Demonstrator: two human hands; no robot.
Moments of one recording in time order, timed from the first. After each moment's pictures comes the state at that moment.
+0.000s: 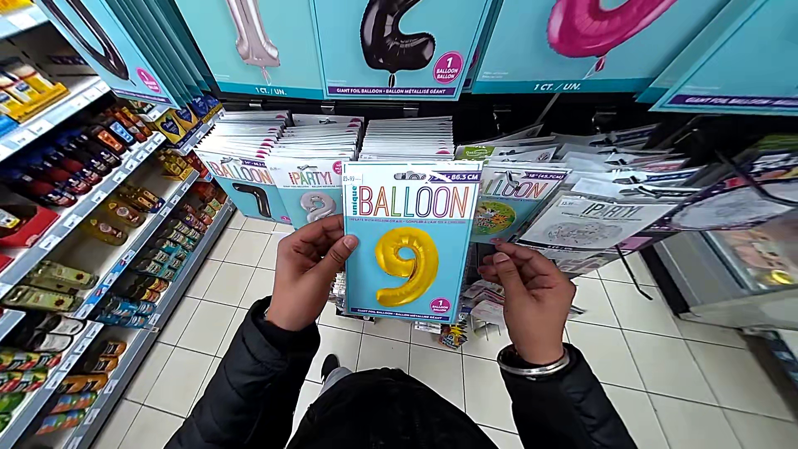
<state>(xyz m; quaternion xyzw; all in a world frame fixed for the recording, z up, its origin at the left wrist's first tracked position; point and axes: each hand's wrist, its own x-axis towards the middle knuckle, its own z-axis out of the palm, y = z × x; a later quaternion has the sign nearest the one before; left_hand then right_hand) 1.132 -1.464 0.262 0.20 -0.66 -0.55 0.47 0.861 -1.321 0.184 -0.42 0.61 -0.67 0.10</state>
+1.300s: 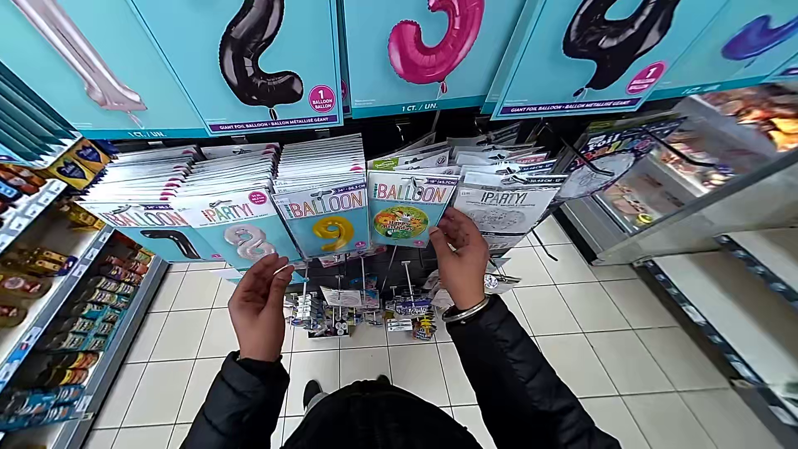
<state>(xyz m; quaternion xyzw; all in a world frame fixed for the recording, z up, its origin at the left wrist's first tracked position) 1.111 -1.480 0.173 0.32 -0.60 -0.51 0.53 0.816 -1.344 0.171 -0.37 0.69 -0.62 0.02</state>
